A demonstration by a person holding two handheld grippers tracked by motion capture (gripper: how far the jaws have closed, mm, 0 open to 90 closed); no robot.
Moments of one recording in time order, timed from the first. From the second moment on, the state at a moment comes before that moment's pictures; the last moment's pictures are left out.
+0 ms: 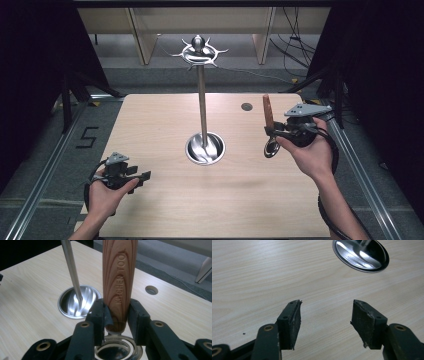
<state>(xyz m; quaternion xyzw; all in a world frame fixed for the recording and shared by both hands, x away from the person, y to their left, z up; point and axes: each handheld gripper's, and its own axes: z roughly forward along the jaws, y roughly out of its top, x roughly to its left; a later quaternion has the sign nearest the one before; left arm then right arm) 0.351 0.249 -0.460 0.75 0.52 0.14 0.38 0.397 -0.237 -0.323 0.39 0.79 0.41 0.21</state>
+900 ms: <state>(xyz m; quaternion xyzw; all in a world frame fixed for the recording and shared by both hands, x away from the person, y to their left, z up) 0.351 0.249 -0.460 0.75 0.52 0.14 0.38 0.402 -0.223 -0.307 0.37 0.80 0.43 0.22</state>
